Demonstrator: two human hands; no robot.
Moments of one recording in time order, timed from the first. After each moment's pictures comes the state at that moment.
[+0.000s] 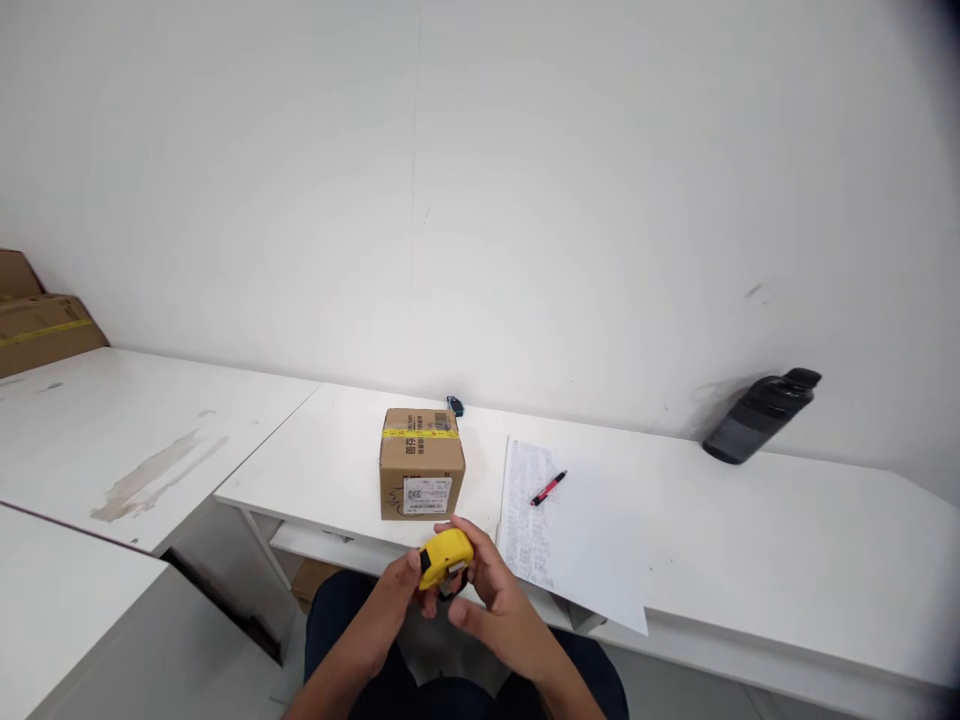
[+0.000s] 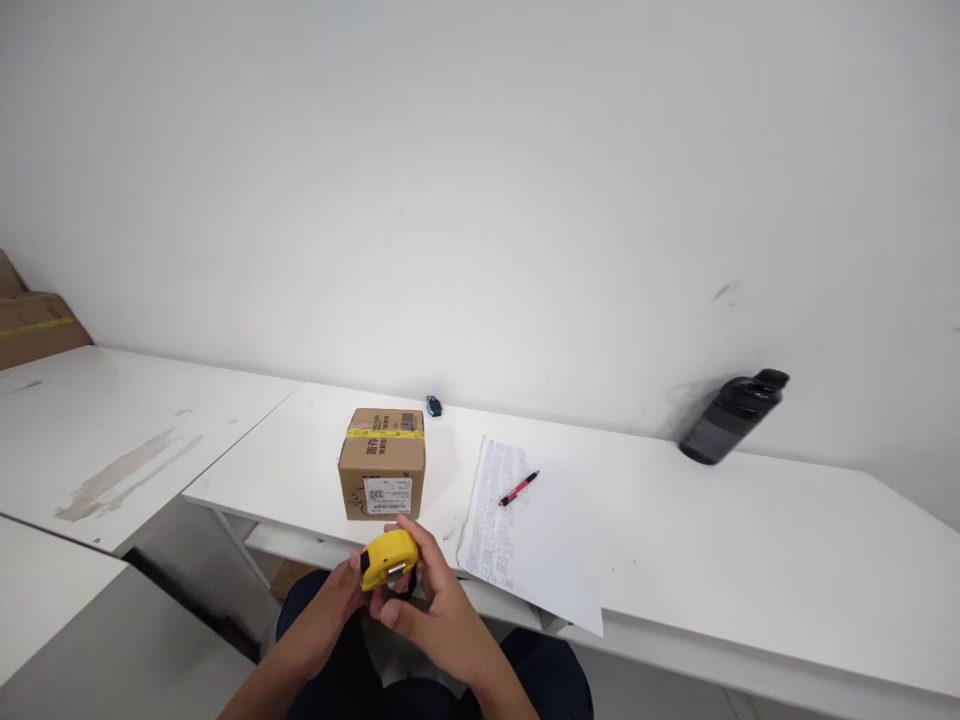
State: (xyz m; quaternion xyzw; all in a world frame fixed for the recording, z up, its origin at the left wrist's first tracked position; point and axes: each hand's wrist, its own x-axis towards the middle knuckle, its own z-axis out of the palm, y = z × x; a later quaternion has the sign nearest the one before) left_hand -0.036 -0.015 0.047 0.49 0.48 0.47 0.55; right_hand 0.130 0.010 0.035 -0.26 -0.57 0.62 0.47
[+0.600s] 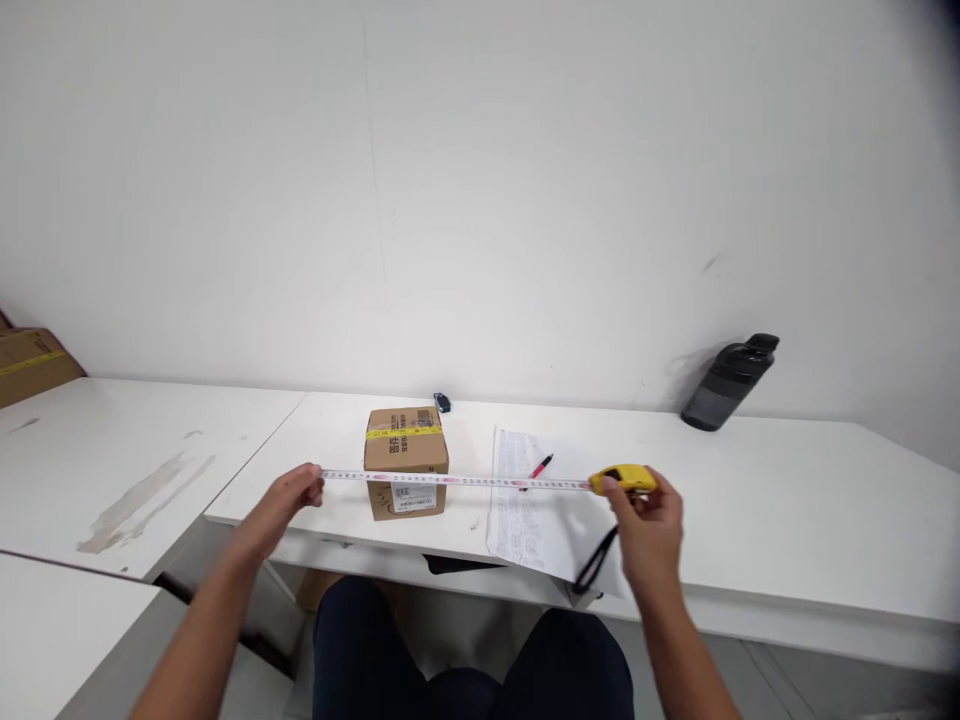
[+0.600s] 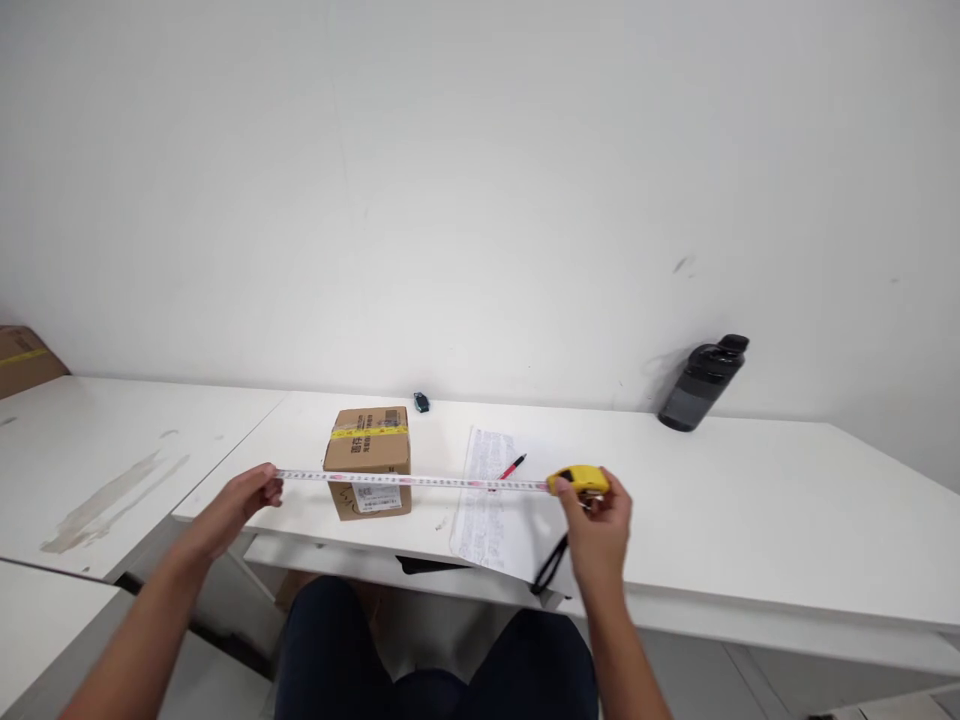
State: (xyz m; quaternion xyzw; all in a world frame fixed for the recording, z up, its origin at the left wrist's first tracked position) left_hand -0.172 0.055 0.109 0.51 0.57 0.50 0.40; right_hand 0.282 0.092 0.023 -0.52 -0.33 0.24 0.75
